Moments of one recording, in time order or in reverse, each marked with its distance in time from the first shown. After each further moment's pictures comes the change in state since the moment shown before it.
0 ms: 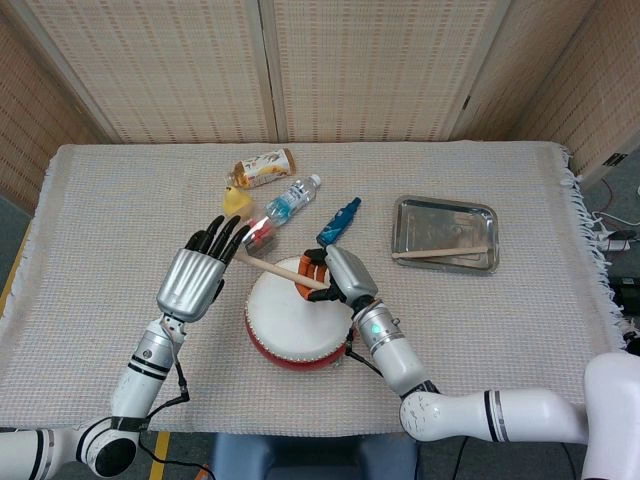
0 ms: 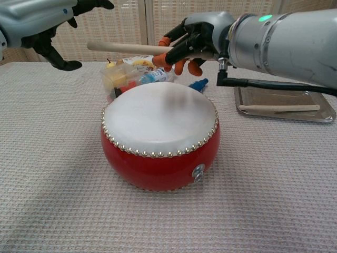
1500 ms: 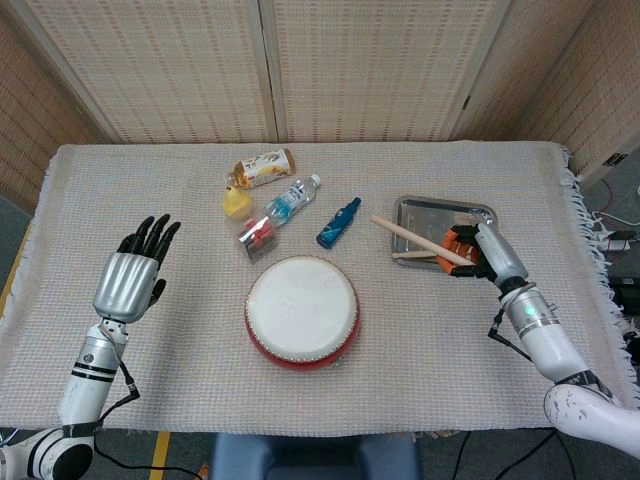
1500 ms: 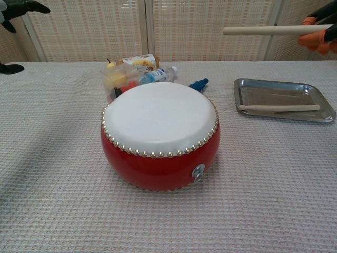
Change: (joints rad) left arm 0.157 0.119 0.031 0.073 0.047 0.028 -0.189; right arm -0.365 0.536 -0.081 0.065 -0.311 -0.306 0.465
